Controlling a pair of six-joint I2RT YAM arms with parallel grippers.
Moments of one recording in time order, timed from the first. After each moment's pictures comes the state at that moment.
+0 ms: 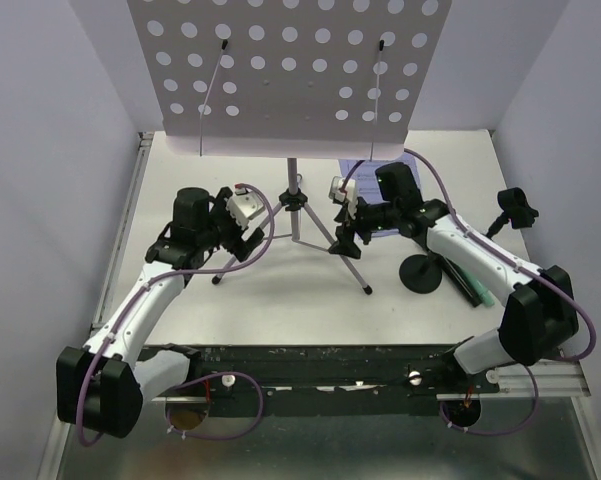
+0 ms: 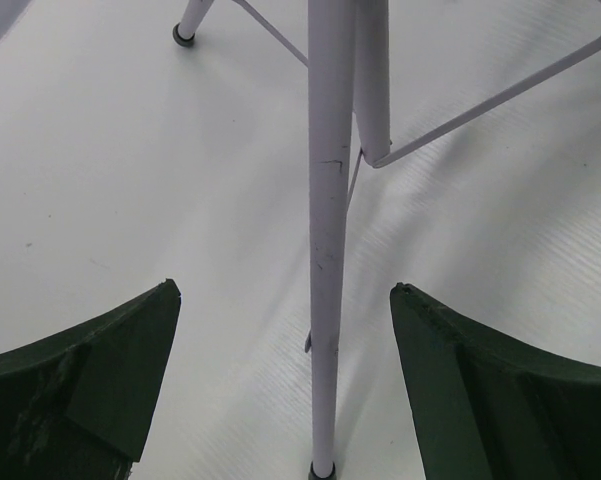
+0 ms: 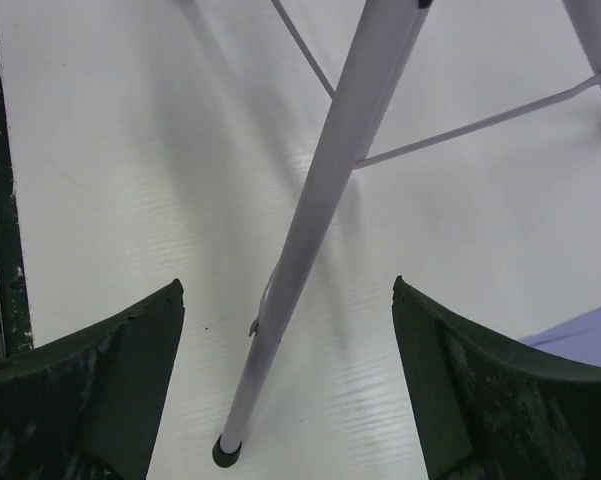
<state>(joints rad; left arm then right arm) -0.26 1.07 0.80 -0.26 0.49 0.48 0.50 1.45 1.13 -0.39 -0.69 -0.55</state>
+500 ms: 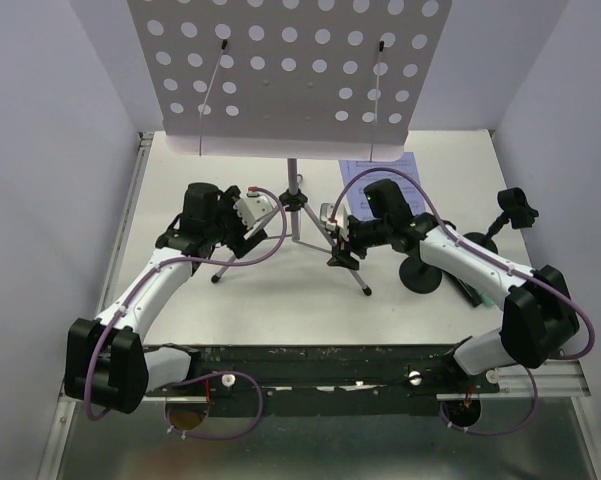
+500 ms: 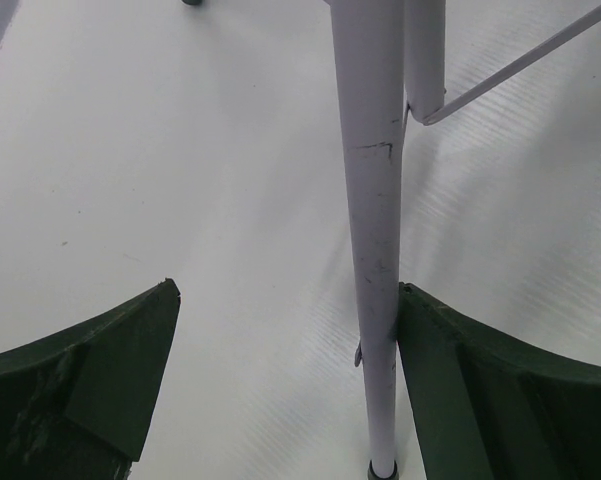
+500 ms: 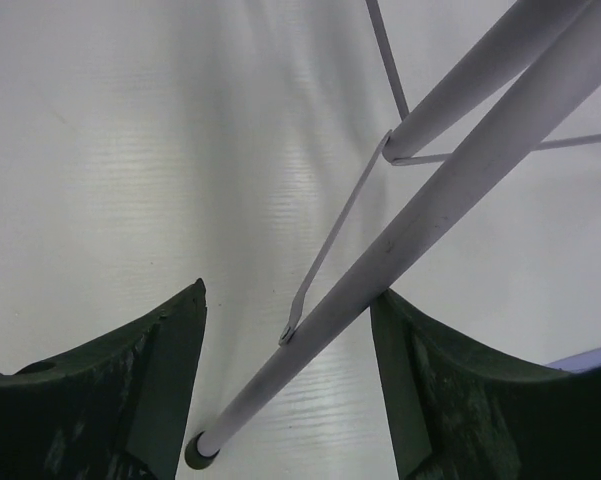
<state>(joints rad) -0.25 1.20 0.82 -0.23 0.40 0.66 0.60 1.47 1.03 -0.34 -0.65 -0.69</state>
